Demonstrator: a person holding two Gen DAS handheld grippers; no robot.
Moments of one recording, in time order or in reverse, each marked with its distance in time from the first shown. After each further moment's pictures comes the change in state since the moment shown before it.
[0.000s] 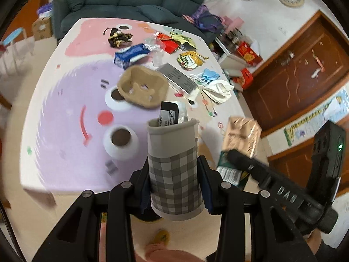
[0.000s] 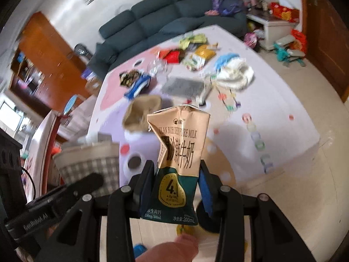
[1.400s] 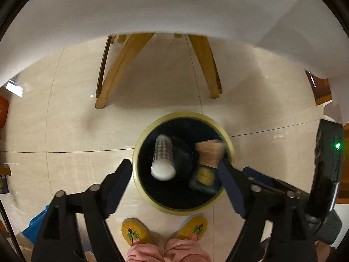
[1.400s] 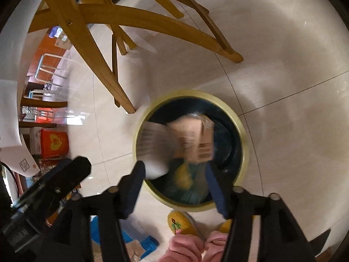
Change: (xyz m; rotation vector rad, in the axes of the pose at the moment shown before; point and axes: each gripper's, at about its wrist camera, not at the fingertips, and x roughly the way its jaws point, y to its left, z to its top) left arm 0.329 0.086 -0.217 -0.022 0.257 0.305; right arm 0.292 -0.191 -0.226 0.144 0.414 0.016
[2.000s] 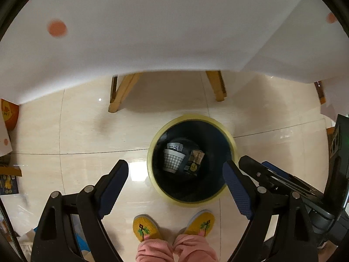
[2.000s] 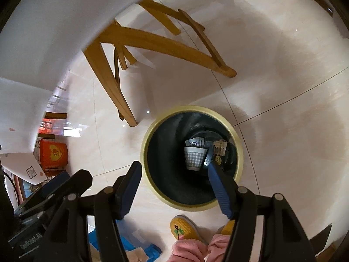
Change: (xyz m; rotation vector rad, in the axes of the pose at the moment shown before) left arm -0.056 0.006 0.006 0.015 -0.020 0.035; right arm -0.042 0.012 -0.004 0.020 -0.092 -0.035
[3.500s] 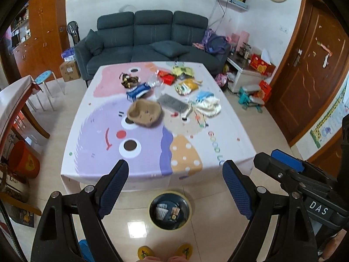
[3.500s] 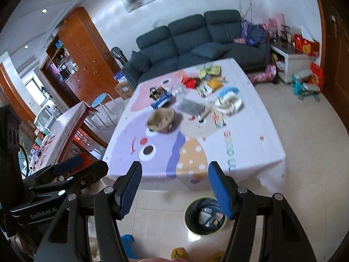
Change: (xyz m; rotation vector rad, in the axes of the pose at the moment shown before) left arm -0.447 -0.065 0.047 0.059 -0.476 -0.038; right arm -0.434 0.147 0.026 -0.376 -0.469 0.132
